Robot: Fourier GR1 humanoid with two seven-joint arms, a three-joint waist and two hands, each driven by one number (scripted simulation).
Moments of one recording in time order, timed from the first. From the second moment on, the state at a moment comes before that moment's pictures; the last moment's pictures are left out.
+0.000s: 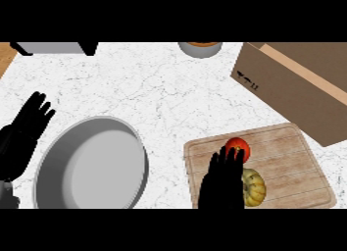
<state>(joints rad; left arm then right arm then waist) -0.03 0.38 0.06 -1.62 0.37 0.04 0.22 -0.13 -0.05 0.80 -1.76 1.51 1.06 0.90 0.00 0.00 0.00</state>
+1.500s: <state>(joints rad) -0.03 0.30 0.14 -1.64 0.29 -0.04 0.25 -0.18 -0.15 0.73 -1.70 1.52 0.87 0.71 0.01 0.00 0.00</state>
